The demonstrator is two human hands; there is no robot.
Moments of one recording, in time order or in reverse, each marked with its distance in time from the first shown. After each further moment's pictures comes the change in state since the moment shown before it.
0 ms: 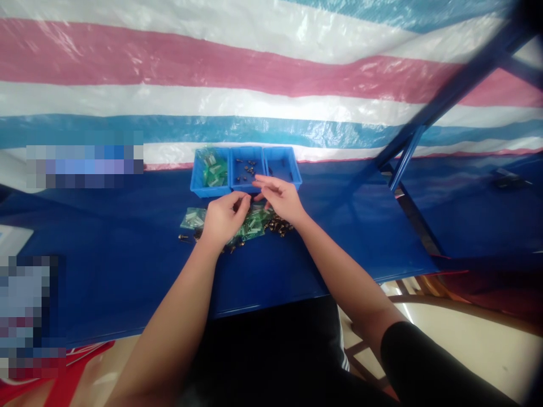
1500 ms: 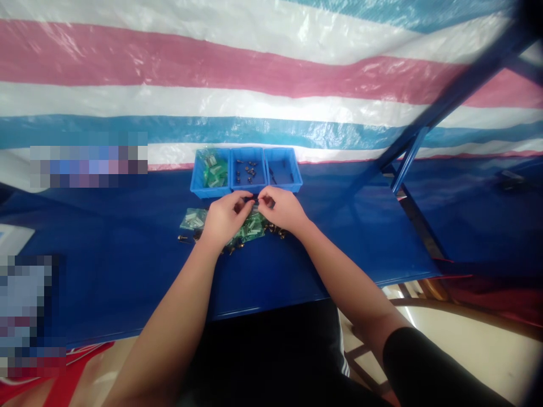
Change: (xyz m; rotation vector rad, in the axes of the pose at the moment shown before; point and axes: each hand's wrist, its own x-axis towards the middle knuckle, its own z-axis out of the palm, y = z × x) left_hand 0.001 -0.008 0.004 -0.028 -0.055 0.010; right_hand -0.014 -0.015 -0.006 -0.680 -0.061 -0.187
